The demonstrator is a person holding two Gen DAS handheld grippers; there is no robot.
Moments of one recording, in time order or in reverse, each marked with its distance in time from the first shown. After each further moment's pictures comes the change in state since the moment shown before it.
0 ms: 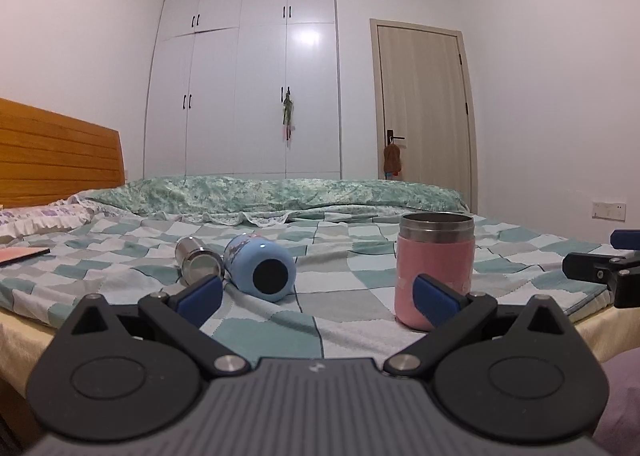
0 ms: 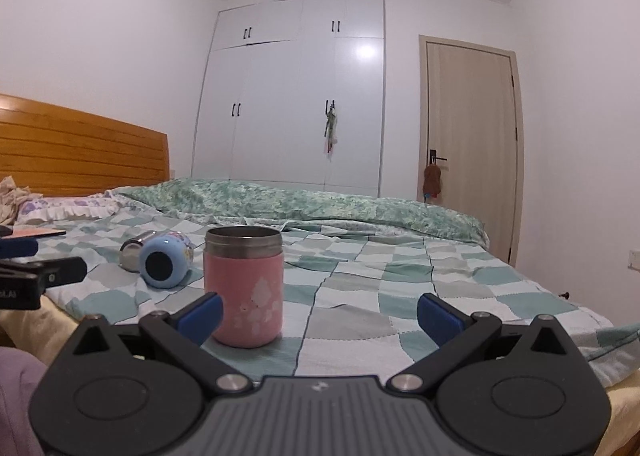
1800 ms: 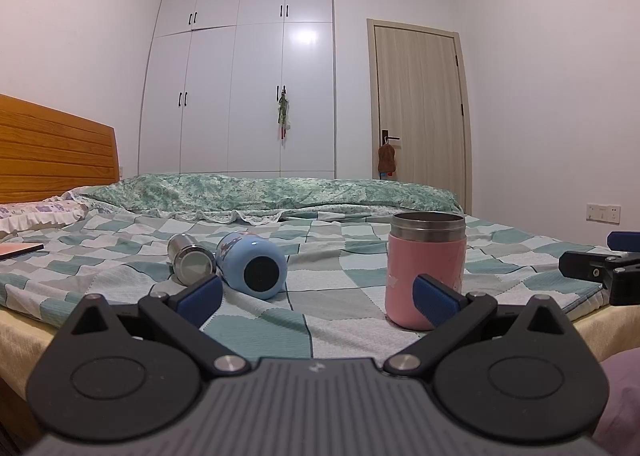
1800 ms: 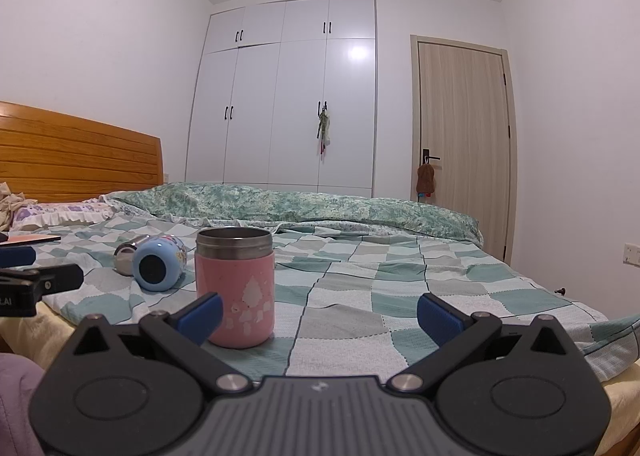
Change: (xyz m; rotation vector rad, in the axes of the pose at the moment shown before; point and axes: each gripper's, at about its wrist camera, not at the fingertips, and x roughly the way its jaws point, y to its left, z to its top) left arm 0.002 0.000 -0.001 -0.002 0.001 -0.014; right arm 0.001 -0.005 -0.002 0.012 -0.007 -0.014
